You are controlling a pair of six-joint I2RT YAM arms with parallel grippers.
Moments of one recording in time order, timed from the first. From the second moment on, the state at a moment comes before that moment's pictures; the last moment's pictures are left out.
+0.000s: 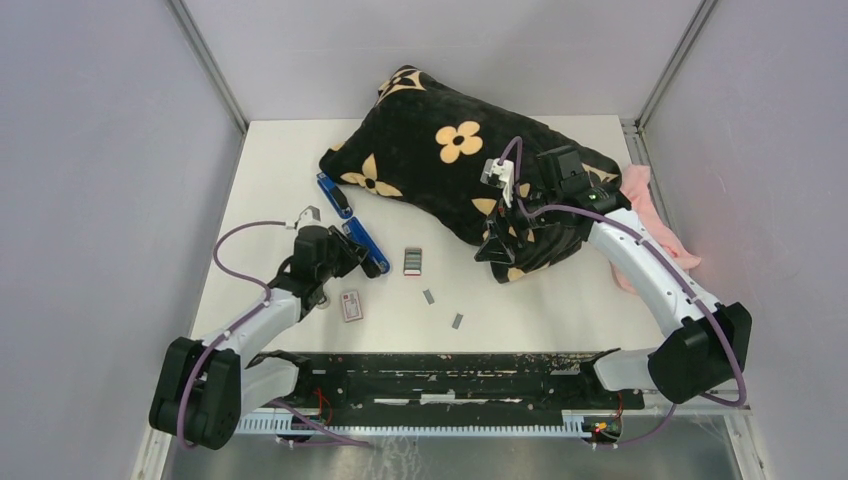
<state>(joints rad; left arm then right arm) -0.28 1.10 0.41 0.13 0.02 -0.84 0.39 1.34 1.24 -0.75 -0.85 -0.42</state>
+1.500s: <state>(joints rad) 0.01 1.64 0.95 -0.18 -0.18 -0.93 0.39 1.34 1.21 -0.71 -0.85 -0.41</state>
